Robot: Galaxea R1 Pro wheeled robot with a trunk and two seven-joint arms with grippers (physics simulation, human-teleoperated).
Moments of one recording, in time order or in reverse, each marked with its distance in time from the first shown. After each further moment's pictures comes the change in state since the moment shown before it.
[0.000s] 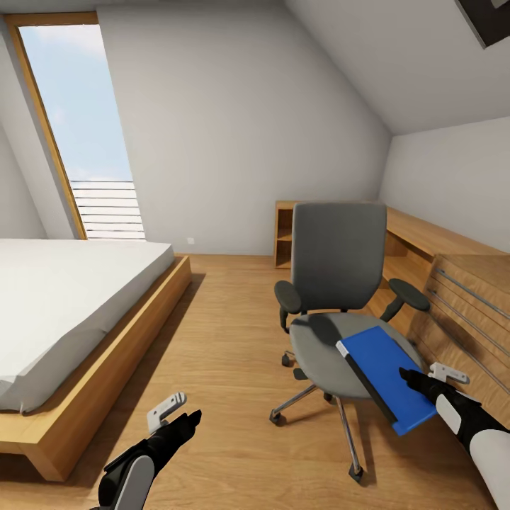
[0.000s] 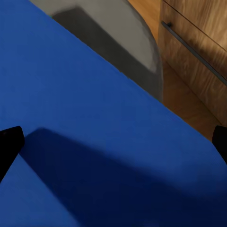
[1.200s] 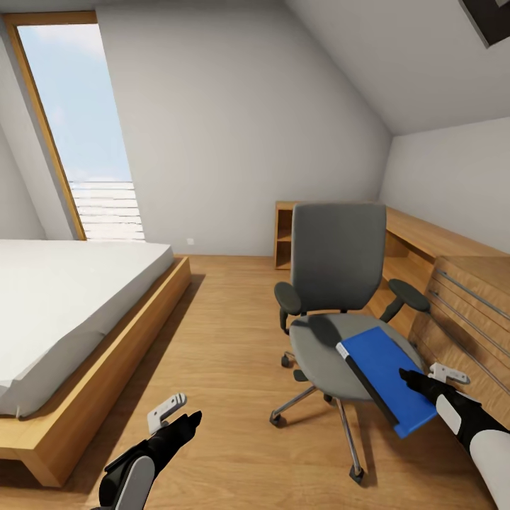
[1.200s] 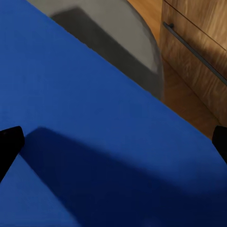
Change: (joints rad) left arm 0.000 0.000 -0.001 0.006 0.000 -0.001 0.000; right arm 0.000 0.000 -0.002 0.004 0.002 0.000 -0.001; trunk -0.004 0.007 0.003
